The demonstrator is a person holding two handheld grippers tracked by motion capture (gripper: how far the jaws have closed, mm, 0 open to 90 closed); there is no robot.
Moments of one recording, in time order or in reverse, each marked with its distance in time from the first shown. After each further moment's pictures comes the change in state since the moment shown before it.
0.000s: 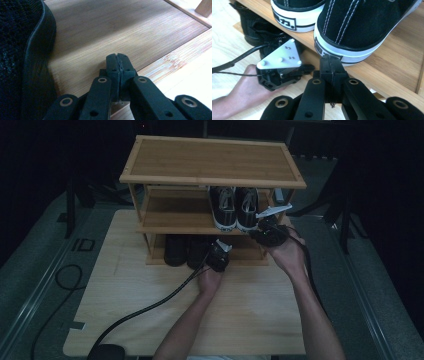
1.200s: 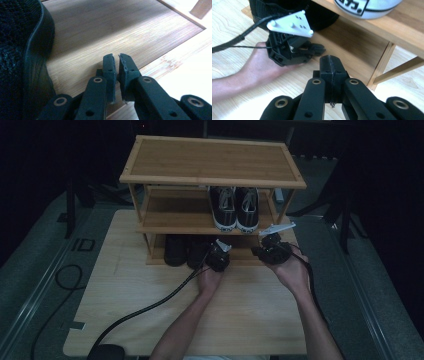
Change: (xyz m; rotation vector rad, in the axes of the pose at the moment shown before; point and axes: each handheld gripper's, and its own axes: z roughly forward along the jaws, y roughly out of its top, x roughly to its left) left arm 0.002 0.000 -0.004 -0.011 -0.037 0.001; right arm 0.014 -0.043 -0.005 0.039 0.040 0.030
